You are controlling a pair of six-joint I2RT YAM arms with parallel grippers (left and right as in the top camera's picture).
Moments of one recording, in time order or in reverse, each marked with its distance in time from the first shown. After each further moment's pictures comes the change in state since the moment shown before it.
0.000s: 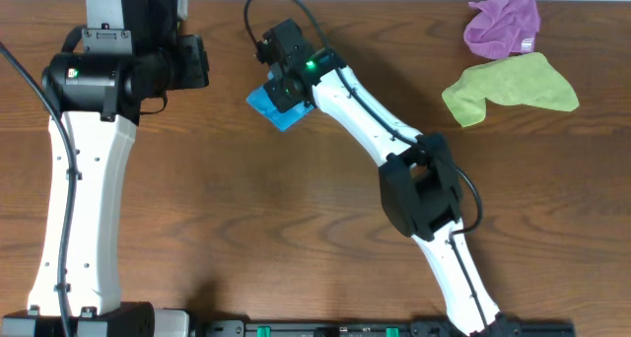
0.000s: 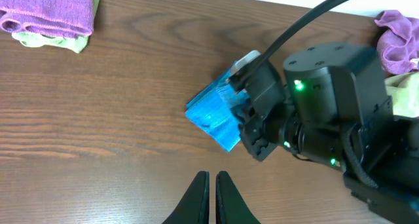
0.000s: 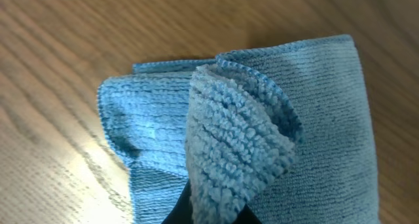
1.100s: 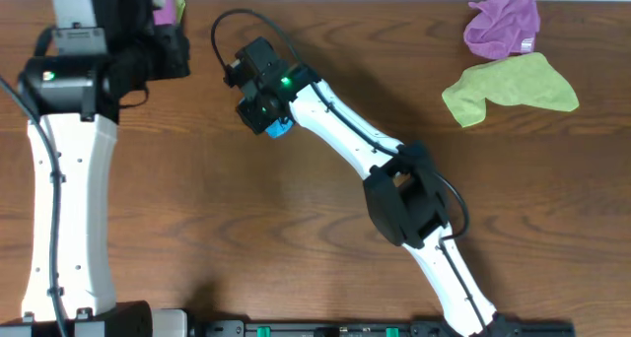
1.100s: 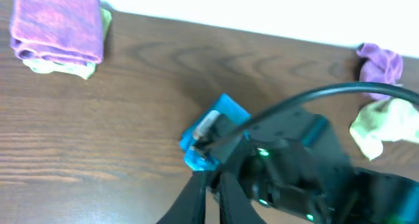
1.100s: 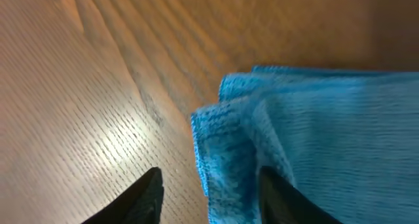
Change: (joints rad) left arm 0.100 -0.012 0.000 0.080 0.095 0.018; right arm 0.083 0.006 0.025 -0.023 -0.145 -0.038
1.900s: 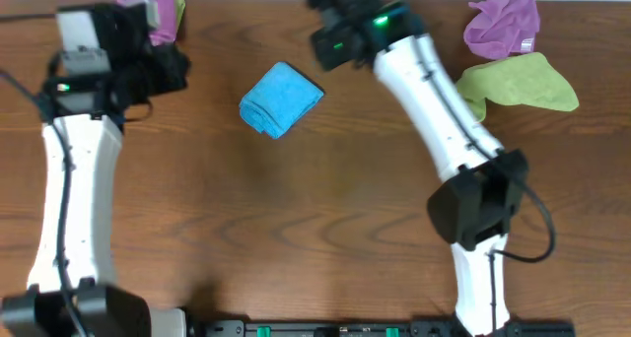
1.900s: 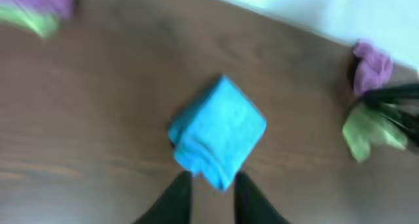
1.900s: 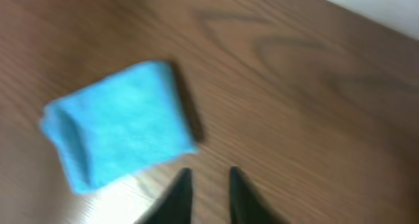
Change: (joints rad) left arm 0.061 0.018 -0.356 0.294 0.161 -0.089; right arm -0.301 -0.233 0.058 -0.201 0.088 0.039
